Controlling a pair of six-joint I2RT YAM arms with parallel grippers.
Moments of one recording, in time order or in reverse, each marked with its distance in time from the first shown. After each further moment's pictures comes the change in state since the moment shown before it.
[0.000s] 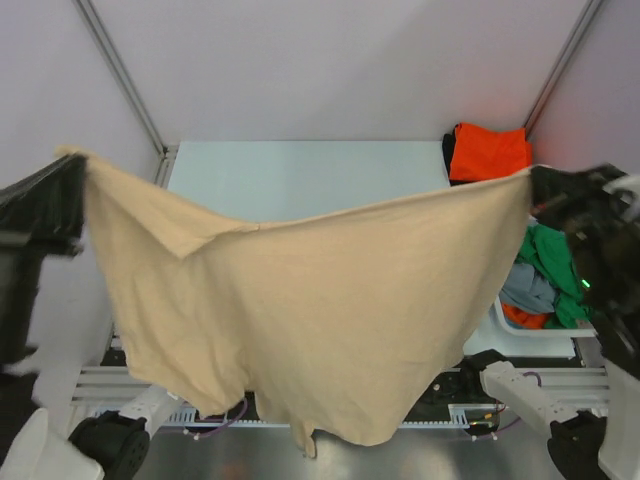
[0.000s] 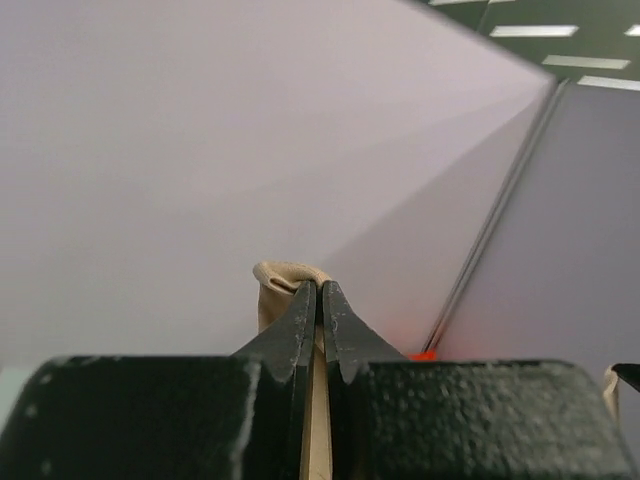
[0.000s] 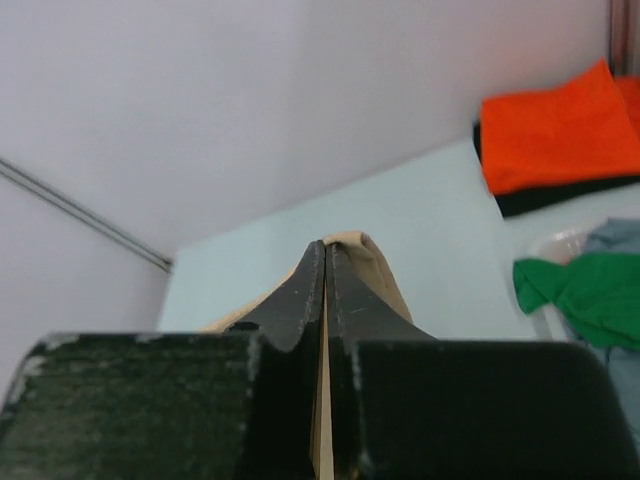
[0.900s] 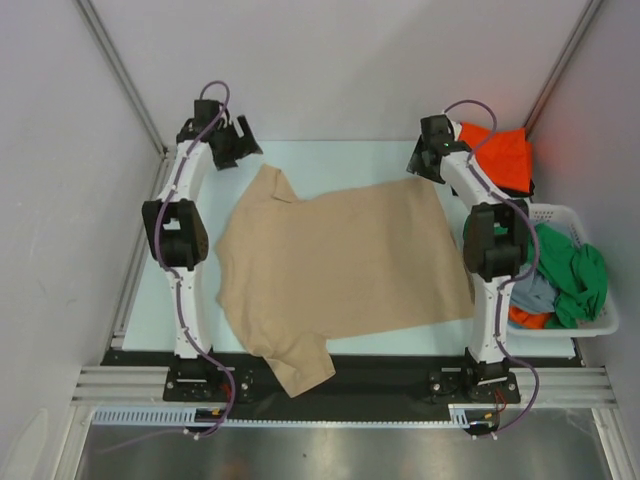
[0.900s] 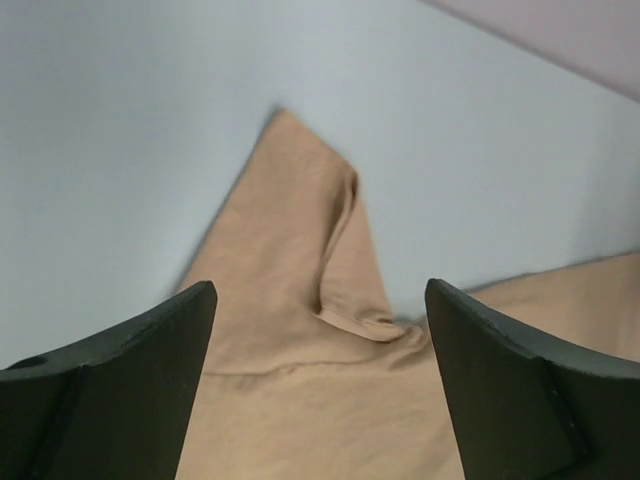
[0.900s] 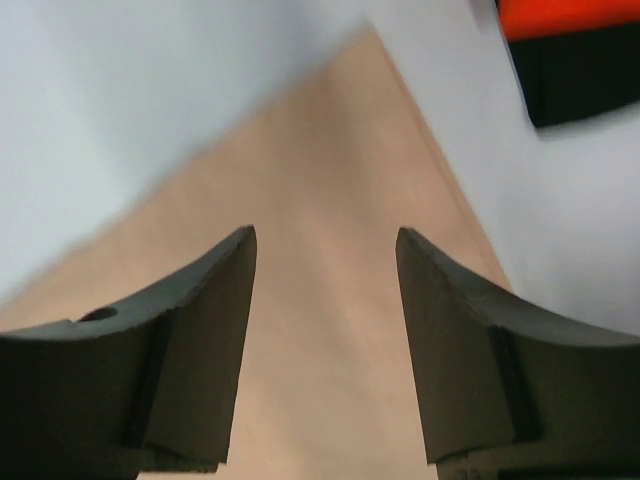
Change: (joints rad) left arm 0.206 1.481 0.037 0.084 0.195 -0.055; right arm -0.166 1.354 0.118 0.314 -0.101 -0.020
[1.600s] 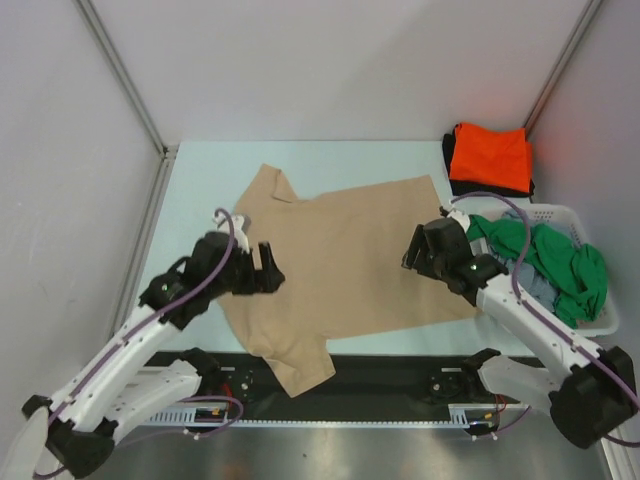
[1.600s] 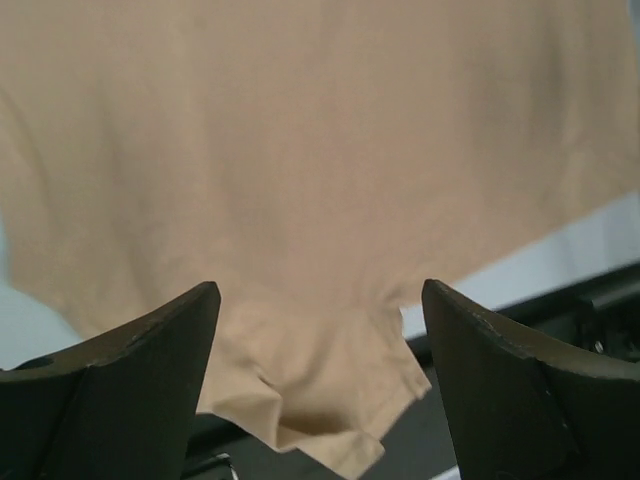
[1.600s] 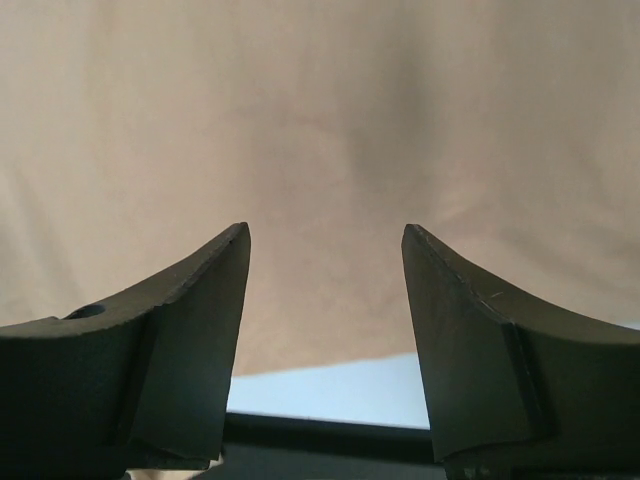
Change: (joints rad) left arm -0.493 -1.449 -1.314 -0.053 -0.252 -0.074; right arm 0.302 -1.094 -1.147 0.089 -0.017 0.214
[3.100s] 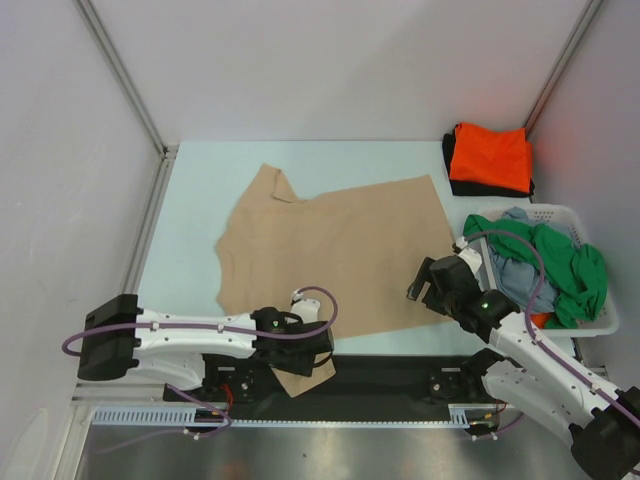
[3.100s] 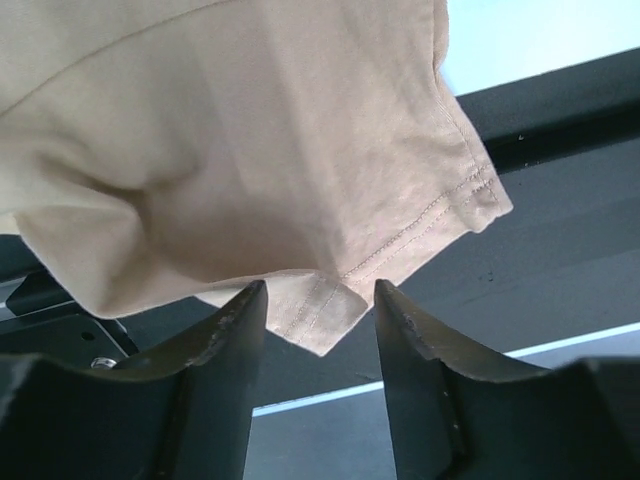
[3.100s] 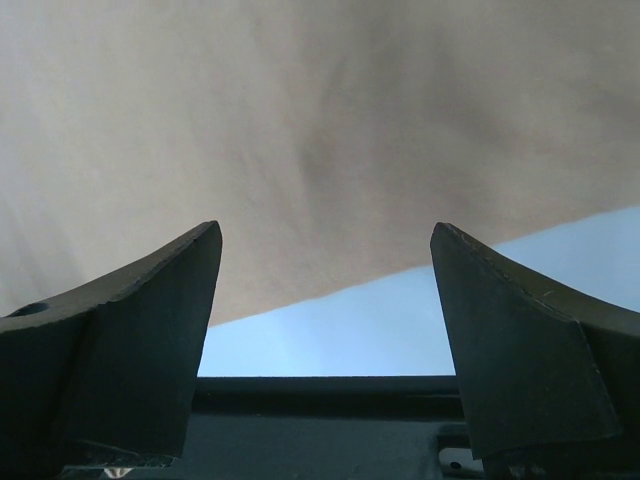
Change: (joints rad) left arm -0.908 0.367 -0.161 -0.124 -0.185 -0.651; right arm 0.100 -0.323 -0.291 -0.106 0.040 0.179
